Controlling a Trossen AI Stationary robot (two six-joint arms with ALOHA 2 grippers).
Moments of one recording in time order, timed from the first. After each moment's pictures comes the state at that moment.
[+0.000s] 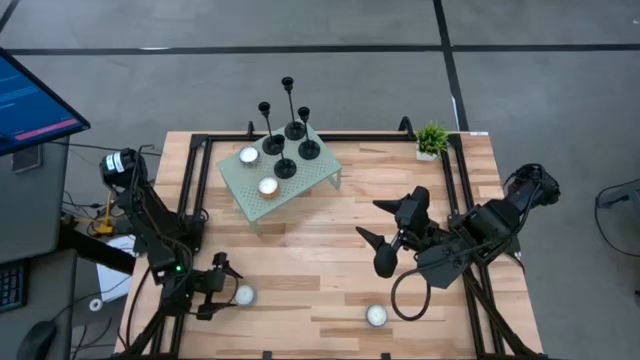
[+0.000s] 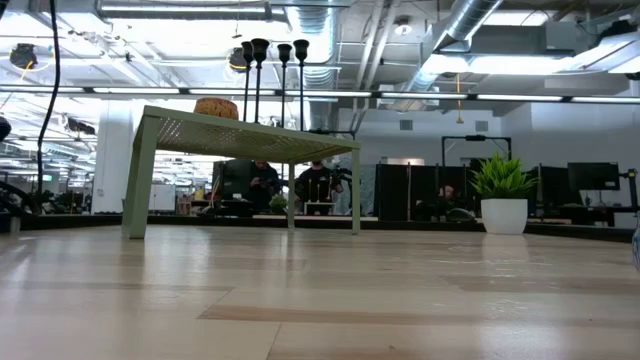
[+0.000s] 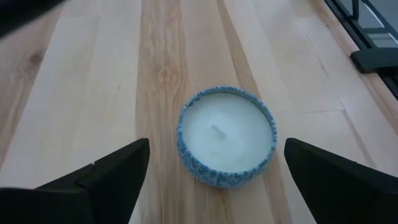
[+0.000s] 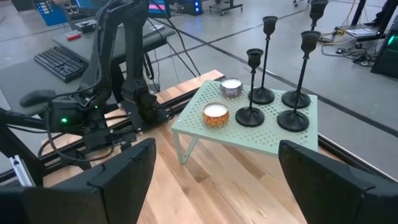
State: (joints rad) left arm -1.23 1.08 0.30 0.00 -0.77 -0.81; right arm 0.64 1.53 1.79 -0.96 1.06 0.76
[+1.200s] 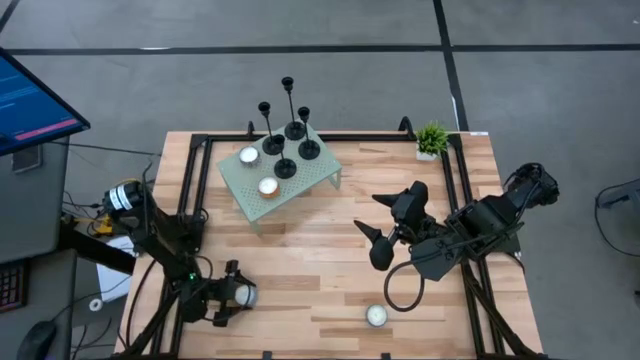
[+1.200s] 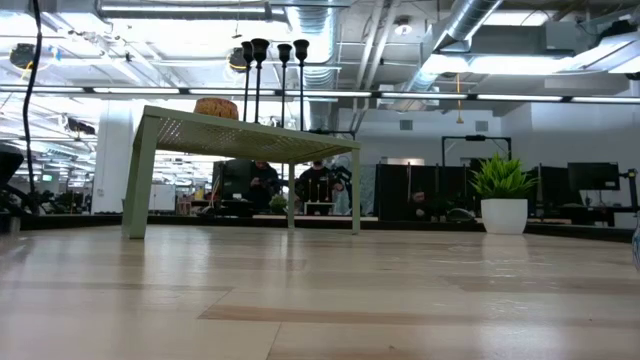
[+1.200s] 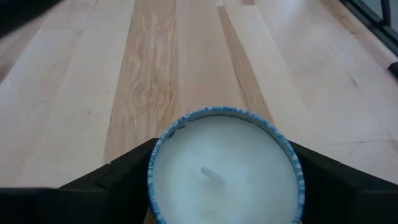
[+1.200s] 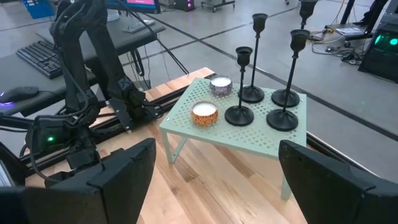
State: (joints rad) left arm -1.14 1.45 0.30 0.49 -0.81 -0.66; right arm 0.60 1.53 1.79 -0.99 1.04 0.75
